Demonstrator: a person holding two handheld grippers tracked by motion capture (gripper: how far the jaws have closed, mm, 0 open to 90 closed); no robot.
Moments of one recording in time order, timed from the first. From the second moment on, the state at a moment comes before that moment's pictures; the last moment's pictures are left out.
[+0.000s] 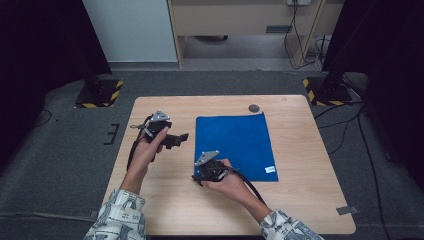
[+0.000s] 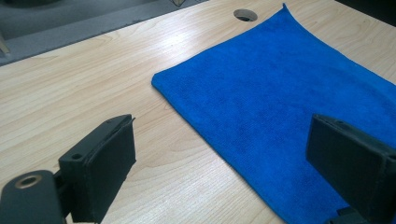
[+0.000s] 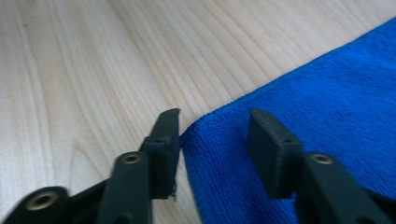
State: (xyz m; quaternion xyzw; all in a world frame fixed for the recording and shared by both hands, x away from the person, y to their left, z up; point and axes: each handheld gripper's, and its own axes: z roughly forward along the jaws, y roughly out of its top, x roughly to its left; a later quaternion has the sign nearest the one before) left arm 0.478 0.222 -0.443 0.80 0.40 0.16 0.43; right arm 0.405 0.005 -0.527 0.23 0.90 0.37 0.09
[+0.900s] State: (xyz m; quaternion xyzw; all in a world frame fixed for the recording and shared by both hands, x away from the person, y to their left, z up) left arm 0.498 0.217 -0.452 0.78 0.42 0.16 0.43; right arm 0.383 0.013 -0.516 0.28 0.86 0.42 0.09
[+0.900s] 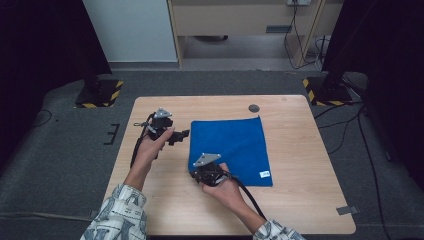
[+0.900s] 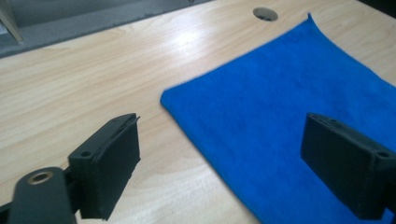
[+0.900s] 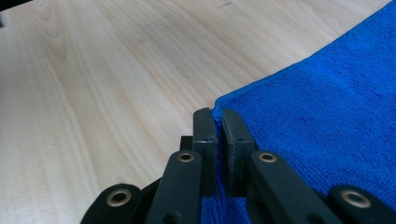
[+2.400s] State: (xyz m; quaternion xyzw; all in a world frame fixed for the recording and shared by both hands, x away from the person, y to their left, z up) left arm 0.549 0.222 -0.526 0.82 0.43 0.16 0.34; right arm 0.338 0.052 -0.522 0.25 0.87 0.42 0.09
